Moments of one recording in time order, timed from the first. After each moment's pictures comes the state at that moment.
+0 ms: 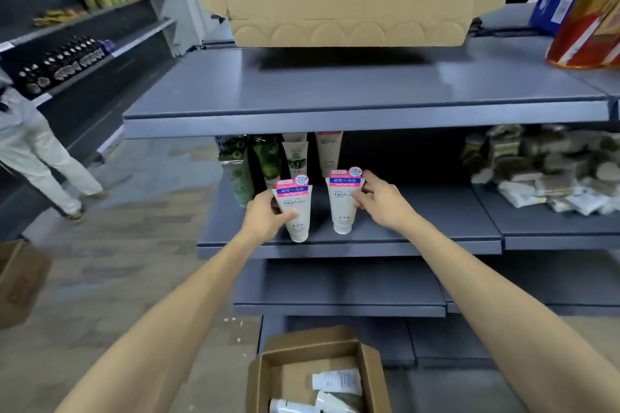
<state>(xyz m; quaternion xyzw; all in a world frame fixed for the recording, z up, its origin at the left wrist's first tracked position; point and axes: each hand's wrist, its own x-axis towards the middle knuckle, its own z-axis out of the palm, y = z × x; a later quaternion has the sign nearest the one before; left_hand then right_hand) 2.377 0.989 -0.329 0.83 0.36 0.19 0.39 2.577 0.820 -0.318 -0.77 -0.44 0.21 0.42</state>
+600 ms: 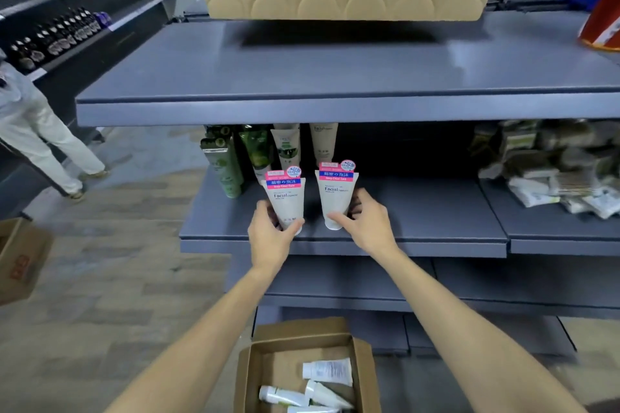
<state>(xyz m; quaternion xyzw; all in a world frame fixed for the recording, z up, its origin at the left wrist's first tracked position) 2.403 0.940 -0.388 0.70 0.45 0.33 0.44 2.568 0.831 -0.386 -0.81 -0.36 0.15 0.44</state>
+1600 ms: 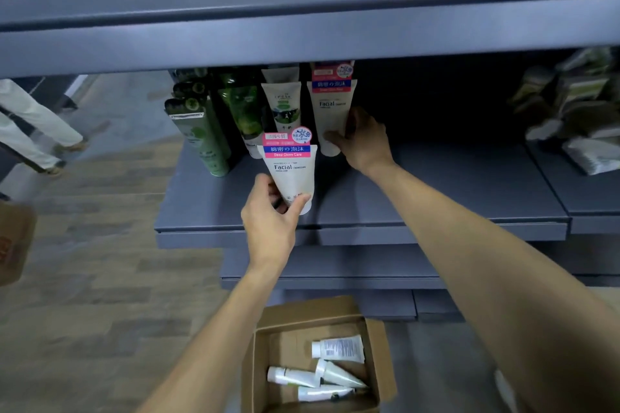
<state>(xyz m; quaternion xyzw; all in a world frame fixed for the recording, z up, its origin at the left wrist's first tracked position) 2.418 0.957 -0.401 0.73 0.43 0.37 0.39 2.625 0.949 -0.385 -0.85 -0.36 0.09 0.37</state>
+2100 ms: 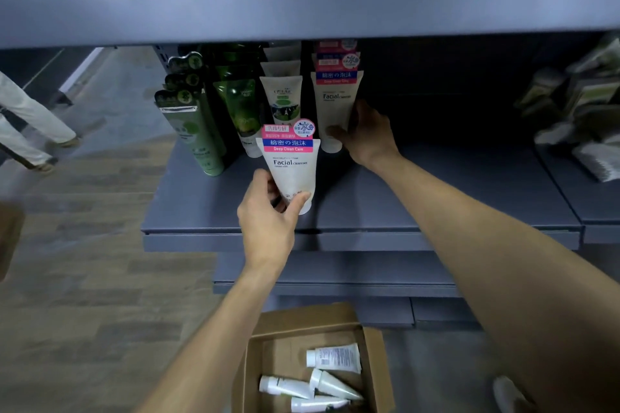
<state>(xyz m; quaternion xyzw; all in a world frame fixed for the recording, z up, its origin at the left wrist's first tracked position) 2.424 0.964 -0.407 0.73 0.43 0.37 0.38 2.639 0.960 -0.389 -0.84 -0.38 0.10 0.38</state>
